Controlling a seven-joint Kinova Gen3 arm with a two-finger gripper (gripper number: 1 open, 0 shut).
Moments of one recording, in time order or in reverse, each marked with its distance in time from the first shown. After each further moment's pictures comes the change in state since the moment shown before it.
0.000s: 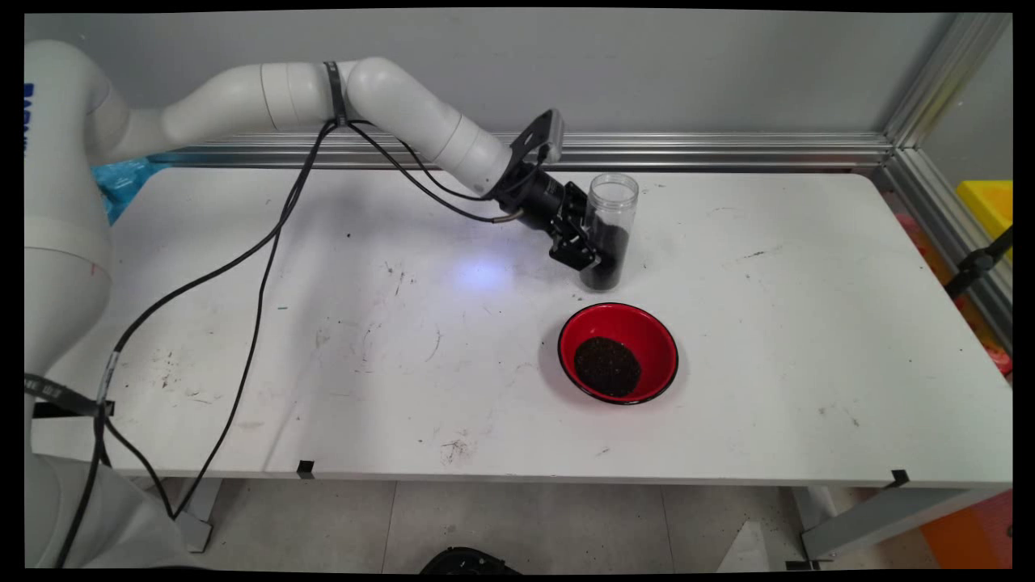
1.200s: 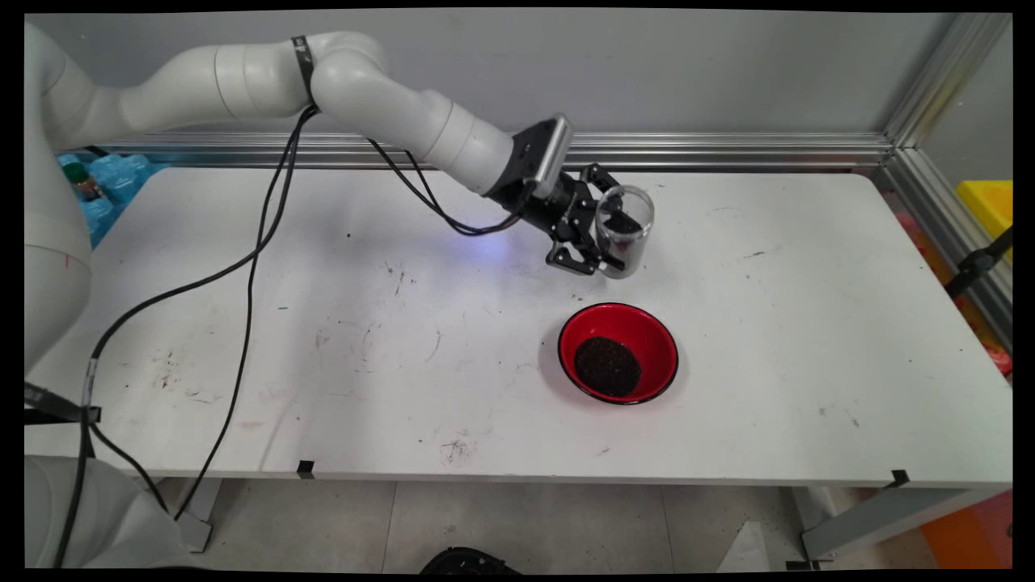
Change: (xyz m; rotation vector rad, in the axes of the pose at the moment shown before) arm 0.048 0.067 -0.021 0.072 0.001 0.542
